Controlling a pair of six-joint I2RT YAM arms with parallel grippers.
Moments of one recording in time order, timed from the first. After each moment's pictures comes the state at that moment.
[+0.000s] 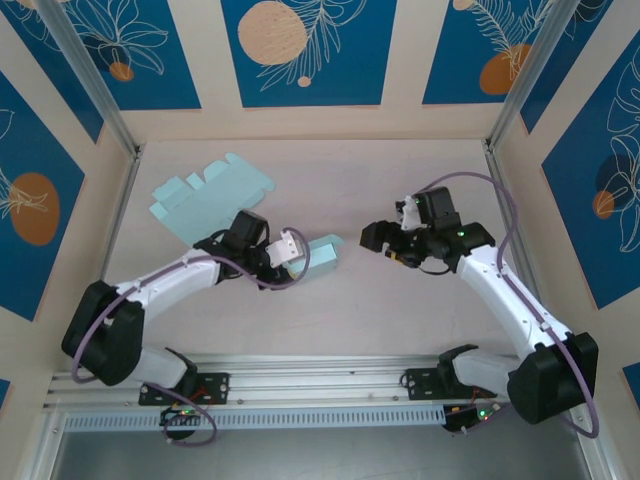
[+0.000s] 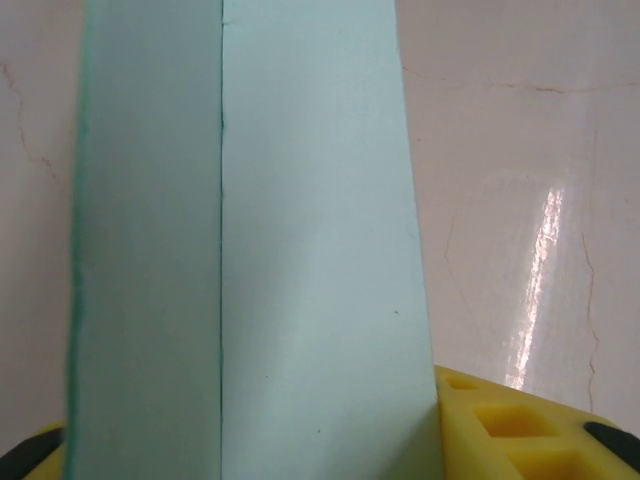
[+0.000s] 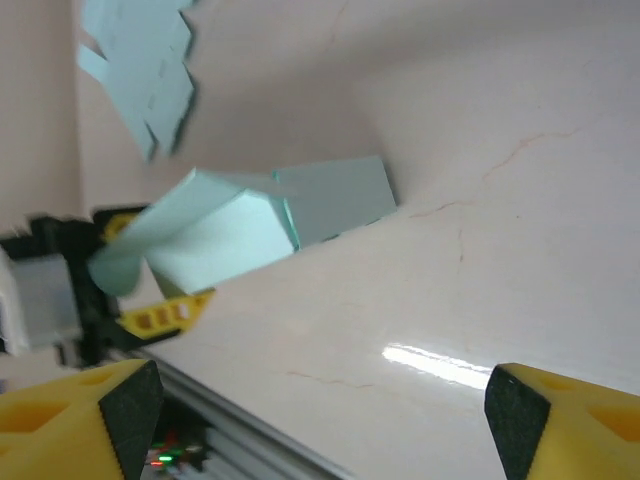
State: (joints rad) left arm -0.54 1.44 0.87 -0.41 0.42 0.59; right arm 0.37 1.16 0.98 -0.76 -0.43 0.58
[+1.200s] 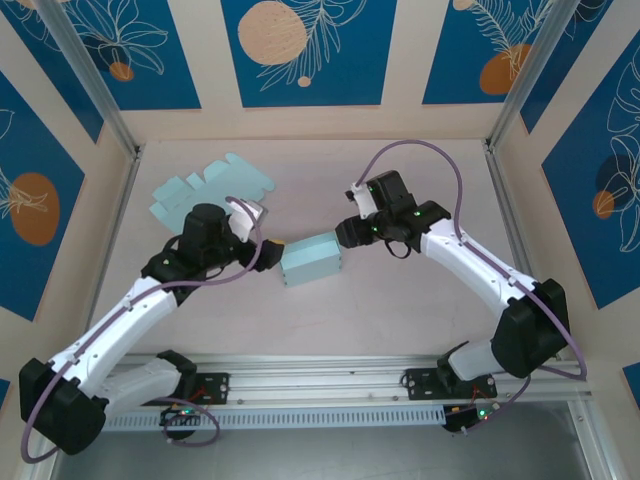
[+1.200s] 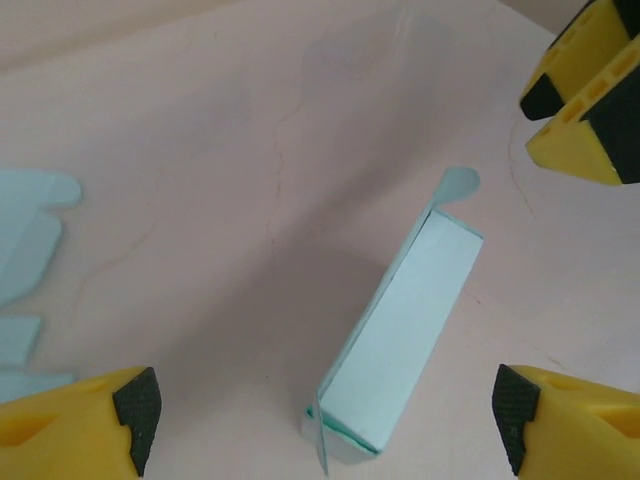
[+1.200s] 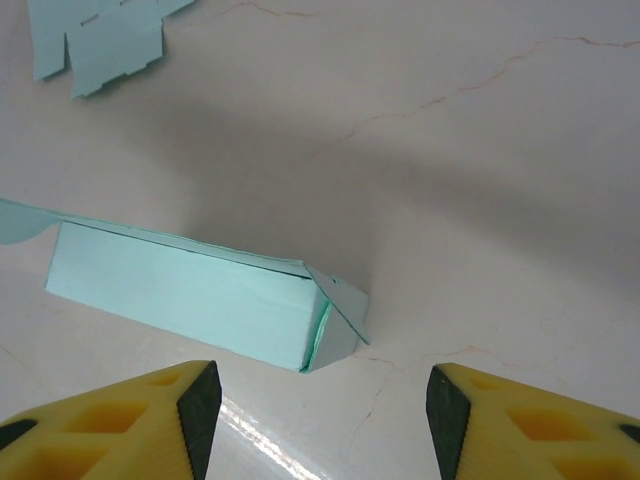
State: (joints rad) left arm -0.51 1.03 0.85 -0.39 0.21 -0.03; right arm 0.53 1.42 1.18 -0.67 -0.19 0.13
